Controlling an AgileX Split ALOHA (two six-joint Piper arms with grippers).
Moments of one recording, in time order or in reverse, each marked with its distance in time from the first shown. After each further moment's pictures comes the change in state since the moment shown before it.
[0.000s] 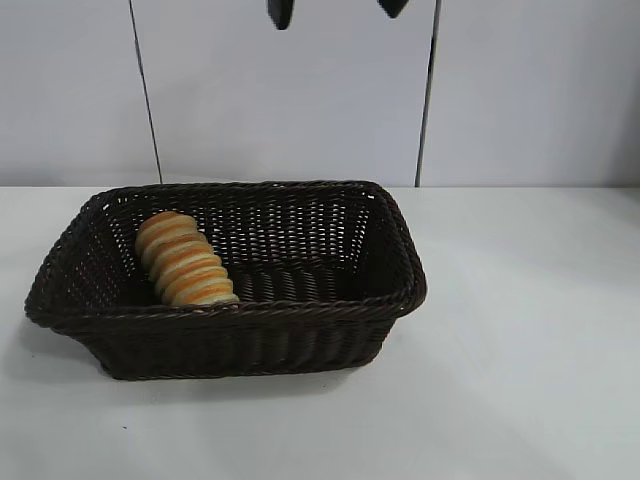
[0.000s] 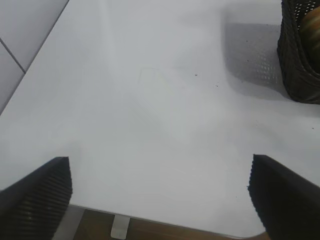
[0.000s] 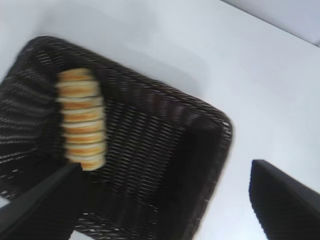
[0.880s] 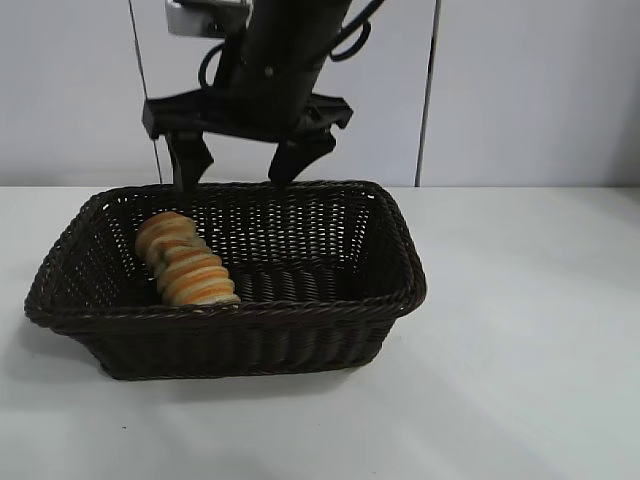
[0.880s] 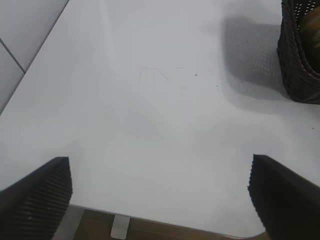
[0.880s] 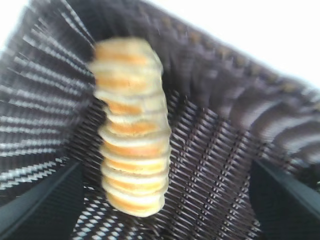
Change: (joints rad) left arm 0.000 0.000 0.000 0.000 0.000 0.000; right arm 0.297 0.280 0.000 0.161 -0.173 -0.170
